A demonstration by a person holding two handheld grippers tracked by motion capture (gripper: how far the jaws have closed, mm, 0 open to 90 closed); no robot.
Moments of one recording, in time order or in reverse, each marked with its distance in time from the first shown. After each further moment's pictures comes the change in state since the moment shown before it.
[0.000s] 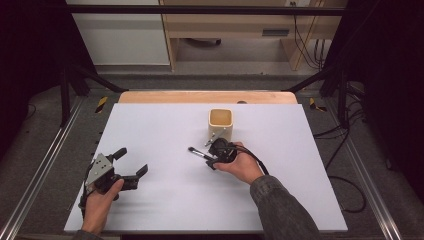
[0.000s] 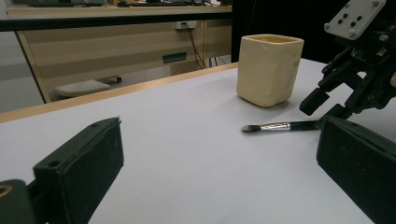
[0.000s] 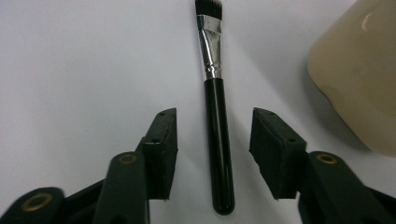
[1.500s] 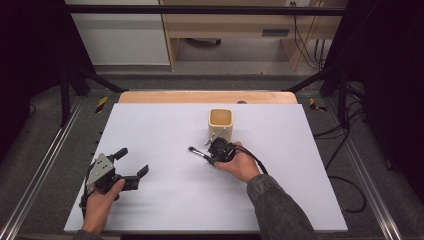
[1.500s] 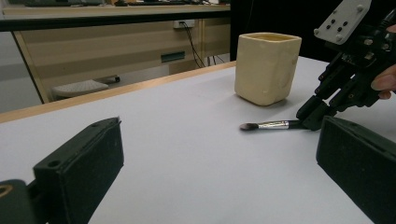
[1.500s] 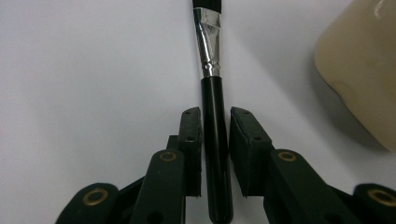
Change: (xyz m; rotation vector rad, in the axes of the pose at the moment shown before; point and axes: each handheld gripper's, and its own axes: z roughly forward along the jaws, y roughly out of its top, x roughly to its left) left arm -0.001 0.000 0.001 0.004 -0.007 0.007; right arm -0.004 -0.001 0.009 0.013 0.018 0.040
